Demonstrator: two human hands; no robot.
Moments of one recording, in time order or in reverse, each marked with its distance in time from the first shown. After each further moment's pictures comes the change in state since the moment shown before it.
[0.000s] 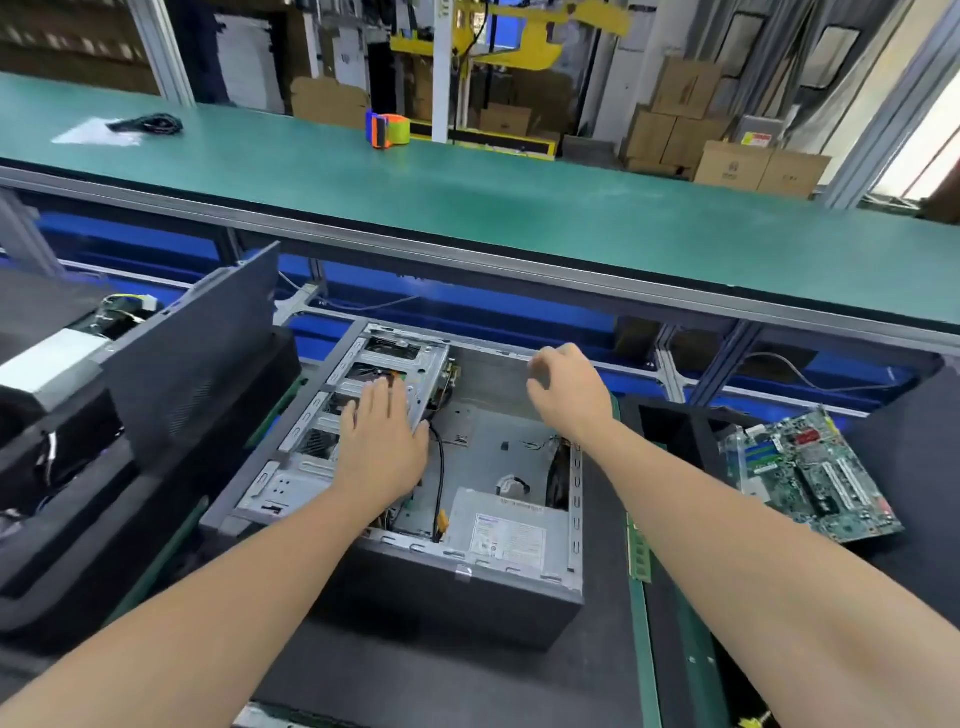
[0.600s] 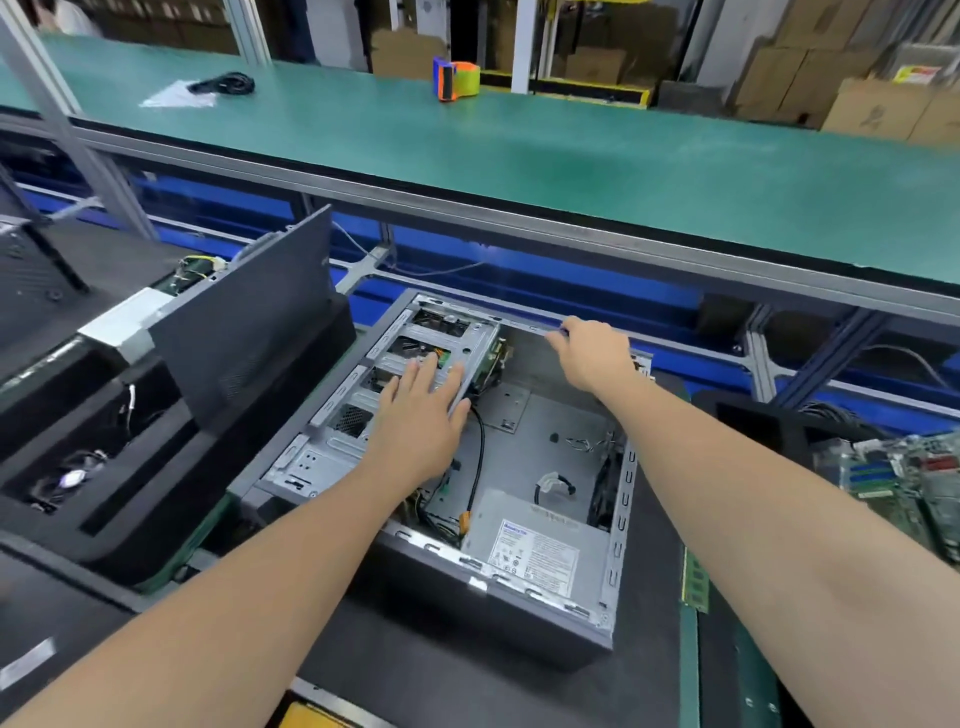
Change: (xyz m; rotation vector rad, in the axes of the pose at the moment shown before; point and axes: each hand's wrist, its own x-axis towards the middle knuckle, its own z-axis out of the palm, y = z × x) left_hand 0.015 -0.003 0.010 0.028 -0.093 0.020; right_hand 0.095 0.003 0.055 -0.174 -0.159 -0.050
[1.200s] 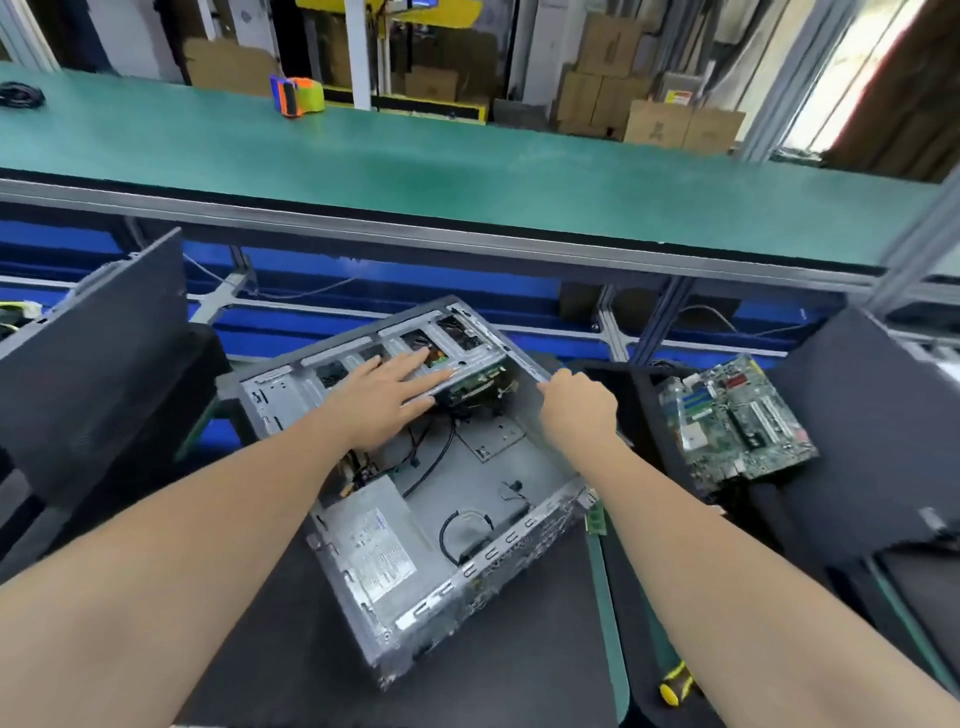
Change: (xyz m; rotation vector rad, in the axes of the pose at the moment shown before) left_hand 0.055 0.022 -0.007 0.038 -0.163 0.600; right_hand -0.157 0.045 -0.027 -0.305 0.006 0.352
